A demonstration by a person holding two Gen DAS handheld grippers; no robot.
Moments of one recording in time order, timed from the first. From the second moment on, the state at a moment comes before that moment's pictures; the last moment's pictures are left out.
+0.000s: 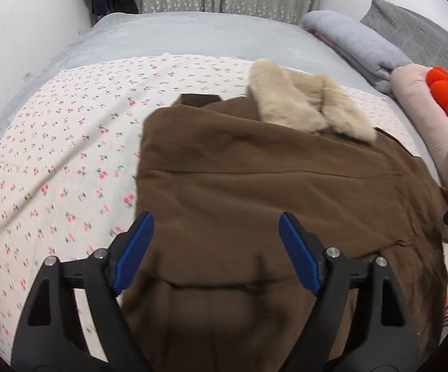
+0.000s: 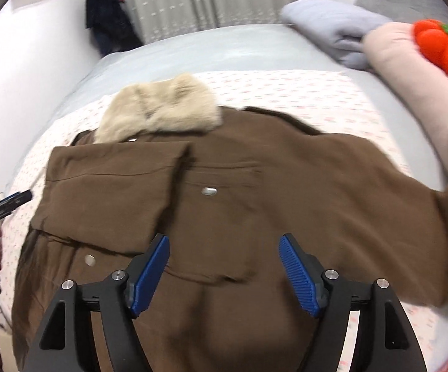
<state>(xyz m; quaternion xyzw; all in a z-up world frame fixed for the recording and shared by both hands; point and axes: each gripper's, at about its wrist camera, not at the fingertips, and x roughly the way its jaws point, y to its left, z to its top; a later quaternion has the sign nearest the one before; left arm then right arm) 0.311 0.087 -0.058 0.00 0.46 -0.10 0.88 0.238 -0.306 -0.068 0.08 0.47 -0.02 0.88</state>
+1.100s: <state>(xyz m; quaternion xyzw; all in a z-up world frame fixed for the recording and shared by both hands) 0.249 0.024 -0.054 -0.02 0.49 -0.16 0.86 0.108 -0.551 -0.051 0.15 0.40 -0.32 0.84</state>
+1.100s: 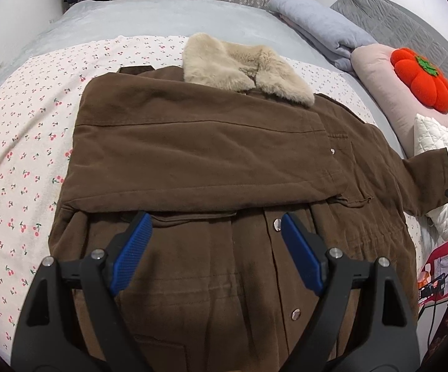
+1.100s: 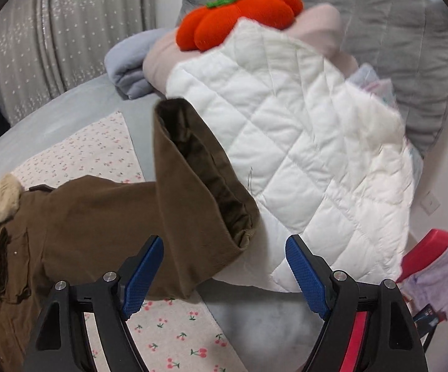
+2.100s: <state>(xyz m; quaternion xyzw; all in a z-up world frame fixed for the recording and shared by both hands) 0.260 0.033 -0.064 -0.04 0.50 -0.17 0.85 0.229 -0.422 0.043 0.11 0.33 -0.15 0.92</state>
